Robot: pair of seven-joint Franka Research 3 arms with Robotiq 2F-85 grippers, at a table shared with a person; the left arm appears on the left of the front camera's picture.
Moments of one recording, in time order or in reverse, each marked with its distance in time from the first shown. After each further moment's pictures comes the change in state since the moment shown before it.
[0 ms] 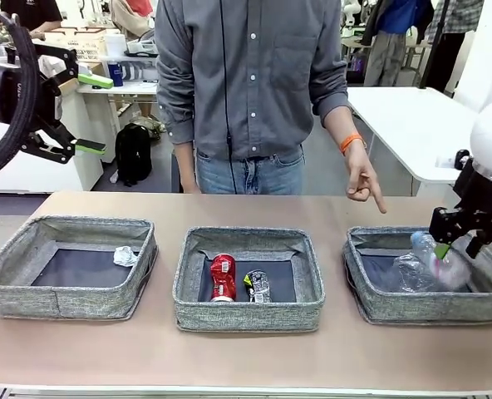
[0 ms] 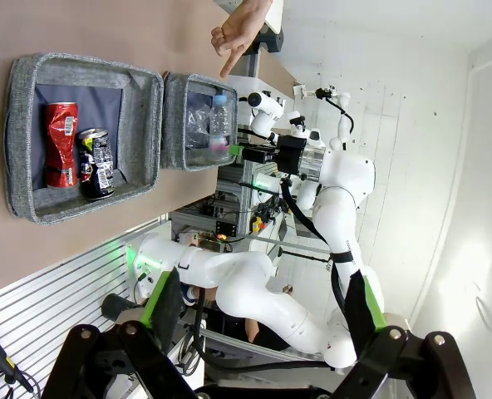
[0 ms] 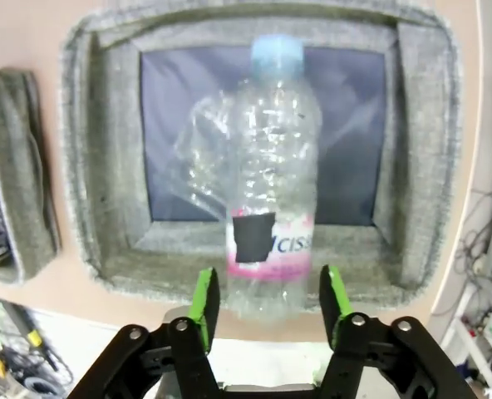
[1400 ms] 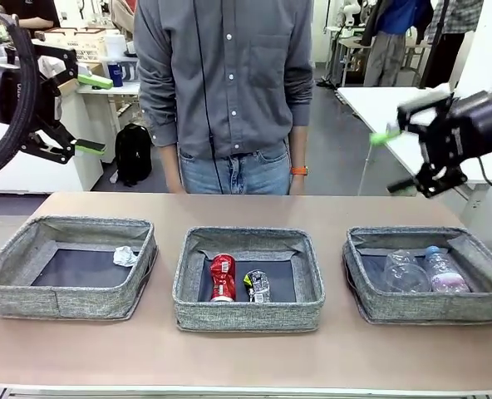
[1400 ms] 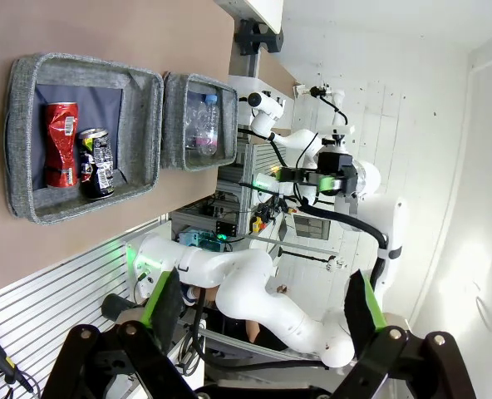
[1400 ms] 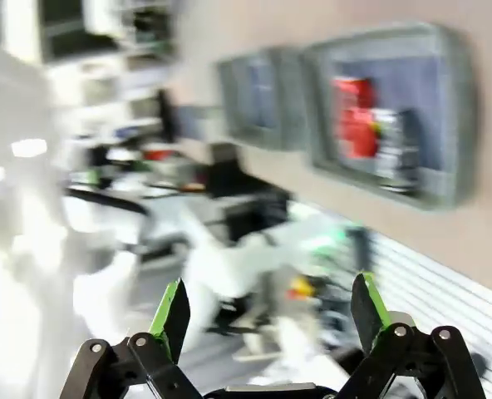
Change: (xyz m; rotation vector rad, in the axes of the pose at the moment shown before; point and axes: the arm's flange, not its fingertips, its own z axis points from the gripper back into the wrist) left arm 0.000 0.000 0.000 0.000 0.000 0.000; right arm -0.013 0.059 0.101 1.147 0.064 -0.163
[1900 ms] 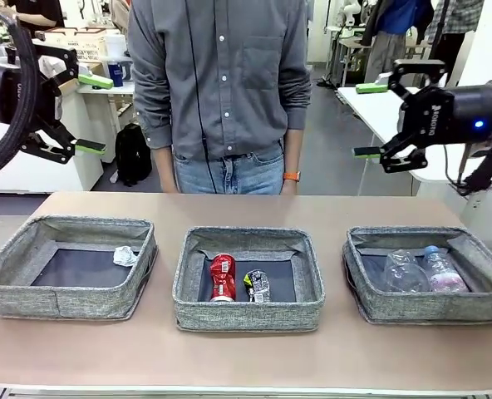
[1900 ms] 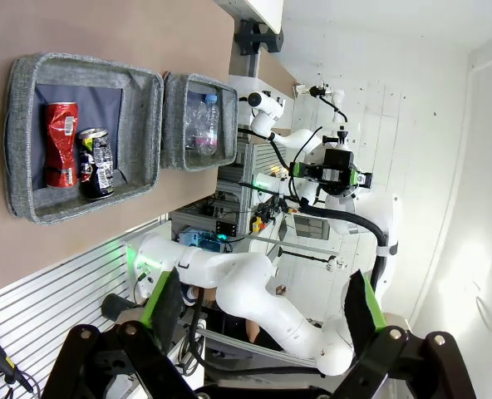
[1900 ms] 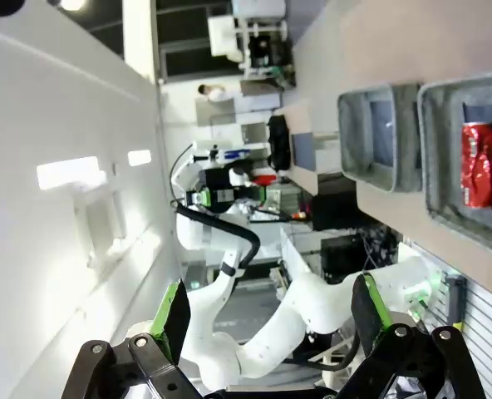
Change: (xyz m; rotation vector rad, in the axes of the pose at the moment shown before) left arm 0.000 0.000 0.000 0.000 0.000 0.000; right arm 0.002 0.007 -0.019 0.263 -0.079 -0.008
